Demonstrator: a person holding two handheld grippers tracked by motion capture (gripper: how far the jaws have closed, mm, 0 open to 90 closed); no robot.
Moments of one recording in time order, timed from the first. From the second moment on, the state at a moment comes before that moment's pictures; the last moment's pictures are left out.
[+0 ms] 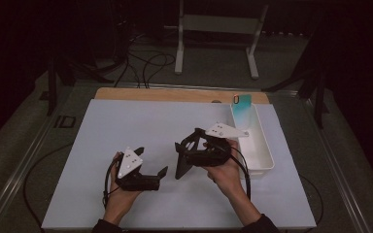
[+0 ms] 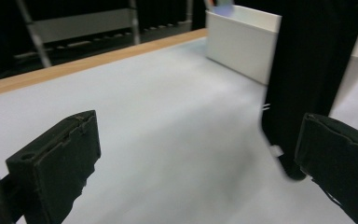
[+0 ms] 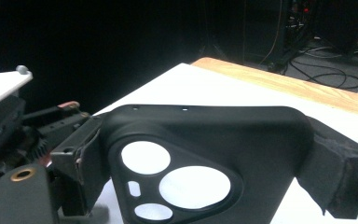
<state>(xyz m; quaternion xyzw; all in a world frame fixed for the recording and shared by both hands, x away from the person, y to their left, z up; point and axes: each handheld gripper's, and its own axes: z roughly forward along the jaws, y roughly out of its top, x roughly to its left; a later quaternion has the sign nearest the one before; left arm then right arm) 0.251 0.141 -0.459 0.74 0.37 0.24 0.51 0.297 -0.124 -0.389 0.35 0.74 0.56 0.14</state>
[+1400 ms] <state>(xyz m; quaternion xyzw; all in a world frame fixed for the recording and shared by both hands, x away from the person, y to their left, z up) 0.225 0.219 -0.486 0.71 0.43 0.30 0.48 0.339 -0.142 -0.367 0.38 0.73 0.54 0.20</state>
